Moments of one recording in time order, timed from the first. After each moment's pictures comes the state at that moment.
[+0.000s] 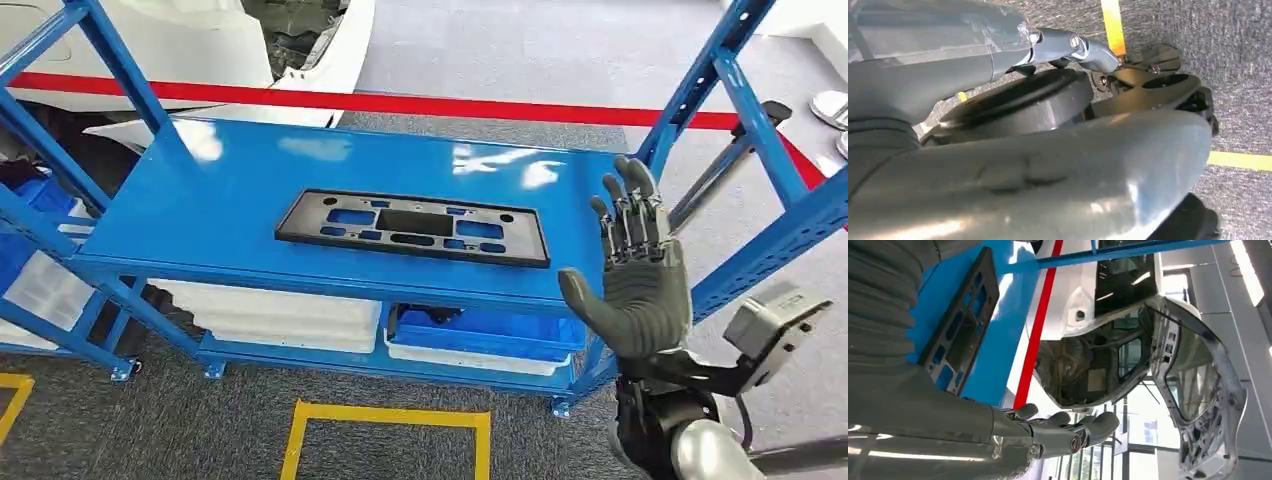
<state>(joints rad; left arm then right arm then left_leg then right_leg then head) -0.10 0.00 -1.11 -0.22 1.07 0.16 0.00 -0.21 -0.51 0.63 -2.07 -0.33 -0.66 -0.08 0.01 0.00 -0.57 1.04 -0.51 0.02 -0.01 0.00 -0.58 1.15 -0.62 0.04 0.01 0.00</state>
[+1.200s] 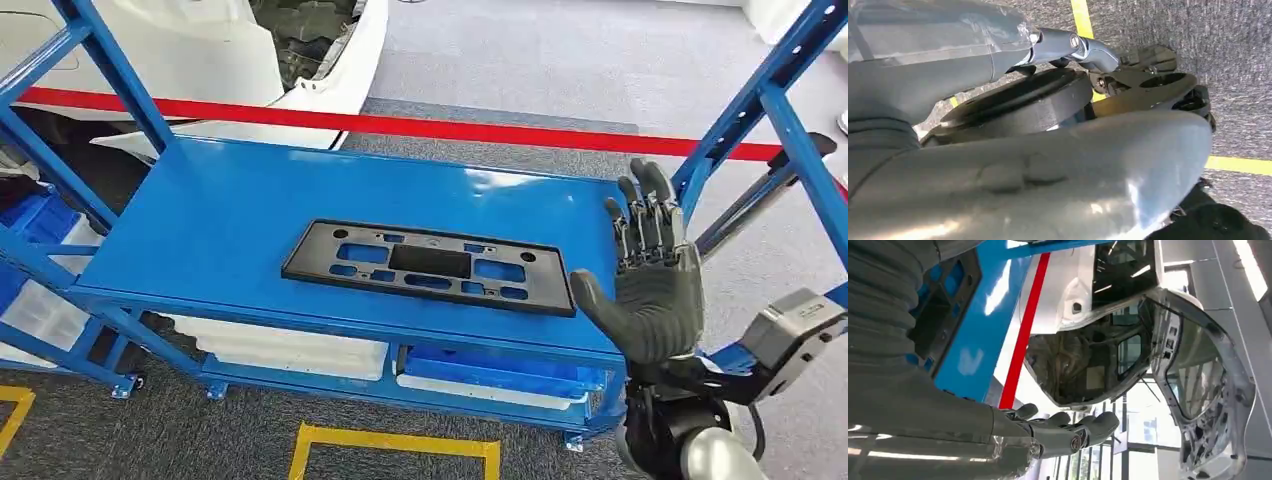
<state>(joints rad) -0.10 0.00 -1.12 -0.22 1.06 0.16 -0.01 -0.21 -0.51 0.63 -2.07 -0.33 -0.66 -0.08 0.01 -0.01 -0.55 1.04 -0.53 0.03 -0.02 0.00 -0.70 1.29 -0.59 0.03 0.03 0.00</state>
